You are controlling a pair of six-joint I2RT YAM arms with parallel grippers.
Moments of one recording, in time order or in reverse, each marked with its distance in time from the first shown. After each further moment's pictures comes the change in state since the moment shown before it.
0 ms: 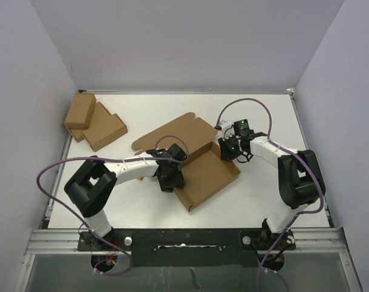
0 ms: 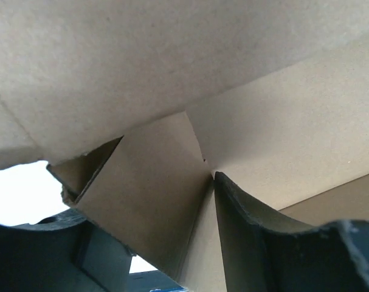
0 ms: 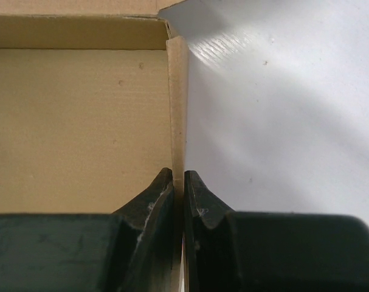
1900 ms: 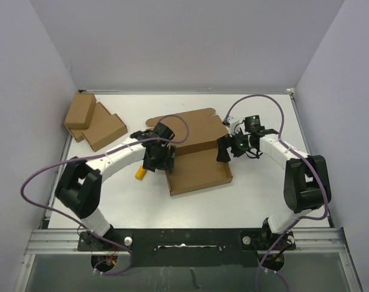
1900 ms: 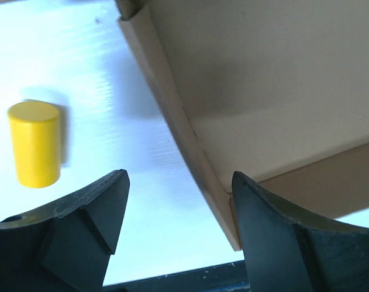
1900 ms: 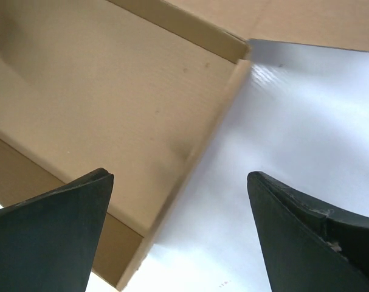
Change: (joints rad) left arm 0.177 0.004 0.197 -0.200 -0.011 0.596; right arm -0.072 -0.059 0.026 -0.087 -0.209 -0.031
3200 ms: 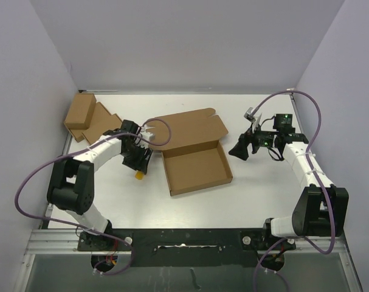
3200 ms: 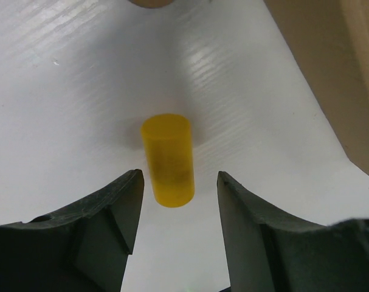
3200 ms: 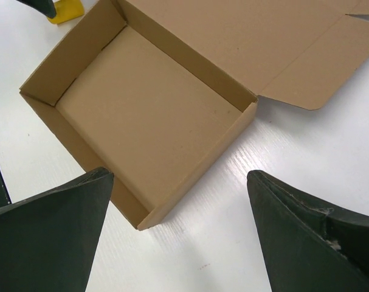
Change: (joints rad) left arm 0.352 -0.100 -0.179 0.076 0.255 0.656; right arm -0.235 -0.263 -0.021 -0.087 -0.423 -0.275
